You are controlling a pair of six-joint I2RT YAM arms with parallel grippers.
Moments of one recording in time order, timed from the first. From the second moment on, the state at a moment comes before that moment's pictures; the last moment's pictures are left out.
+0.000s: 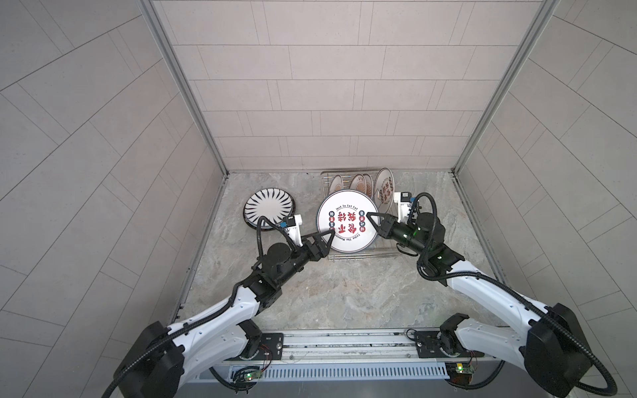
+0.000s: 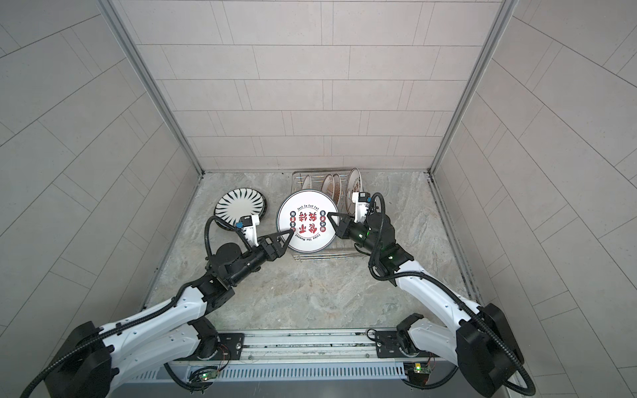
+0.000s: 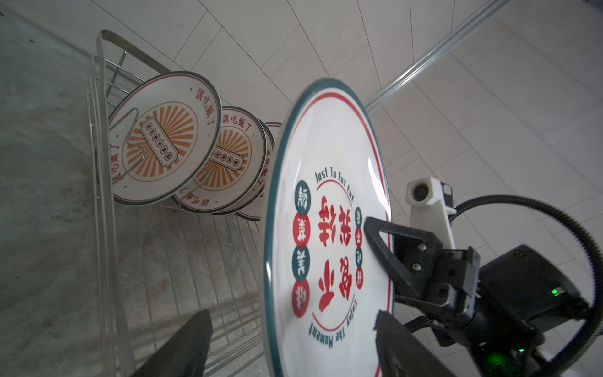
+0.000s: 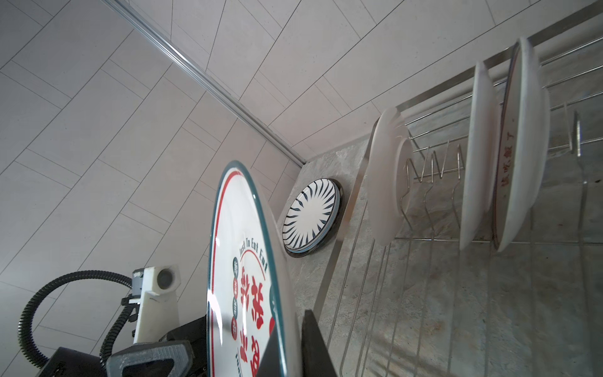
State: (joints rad) left arm -0.69 0.97 0.38 0.53 0.05 -0.90; right arm 0.46 1.12 0.65 0.38 -0.33 0.84
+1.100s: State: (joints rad) left arm -0.66 1.10 0.39 0.62 0.05 -1.09; right arm 0.48 1.26 0.68 0.38 -0.35 0.81
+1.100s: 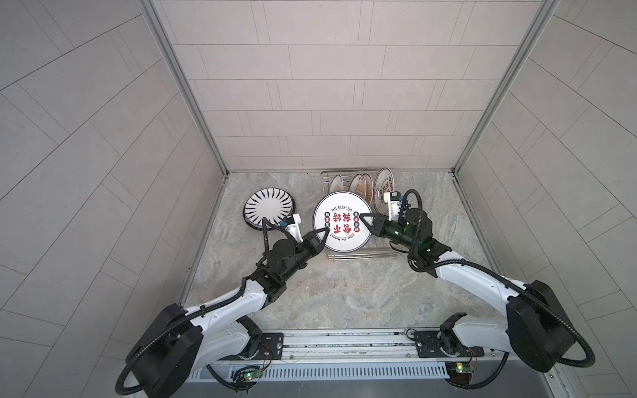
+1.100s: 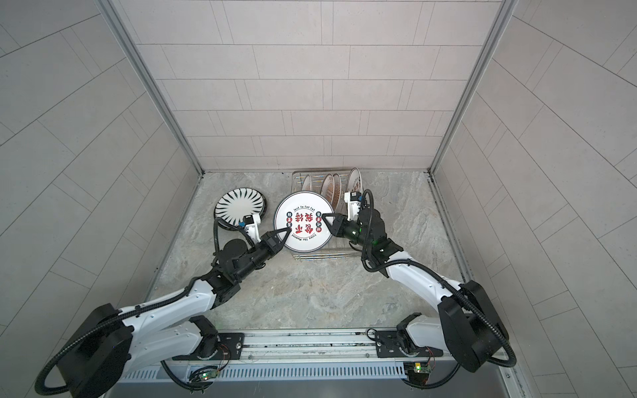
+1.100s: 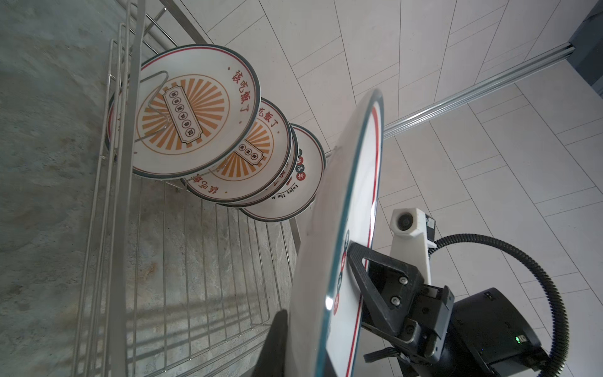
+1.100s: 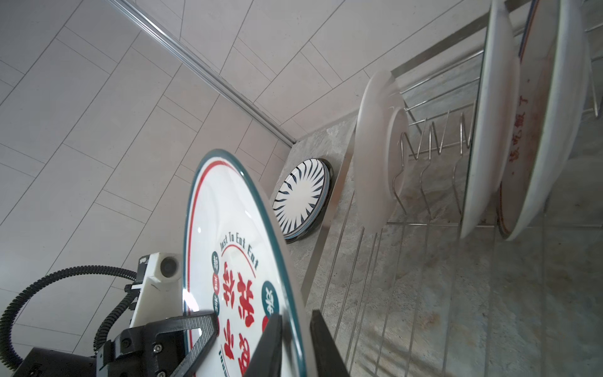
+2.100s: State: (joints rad) left arm -0.49 1.11 0.33 0.66 0.13 -1.20; right arm 0.59 1.17 0.71 0.15 -0.17 0.60
